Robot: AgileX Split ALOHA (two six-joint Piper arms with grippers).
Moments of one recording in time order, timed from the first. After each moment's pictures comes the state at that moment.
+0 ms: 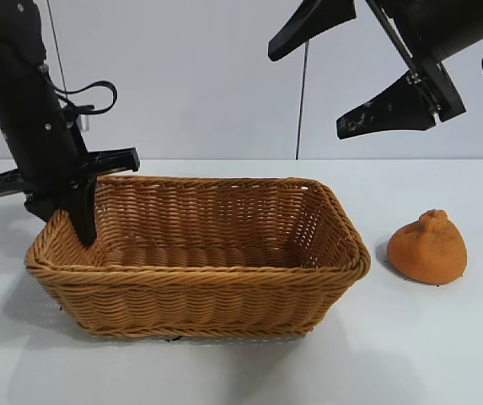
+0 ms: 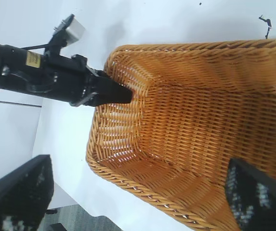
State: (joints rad) left arm -0.25 2.13 -1.47 -0.26 0.94 -0.21; right arm 0.20 1.55 -1.05 1.06 0.78 -0.49
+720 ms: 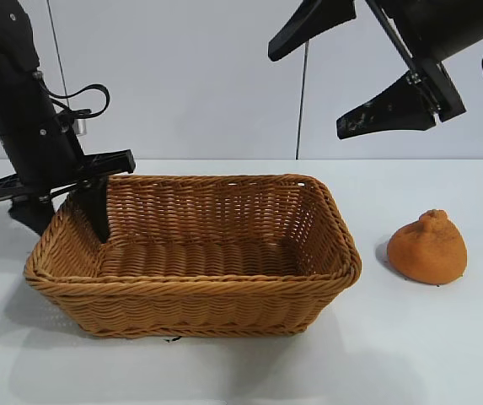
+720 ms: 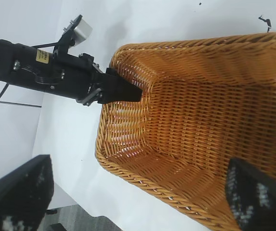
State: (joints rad) left arm -0.24 2.13 -1.48 -0.28 0.92 -0.14; right arm 0.20 1.55 -1.05 1.06 0.78 -0.49
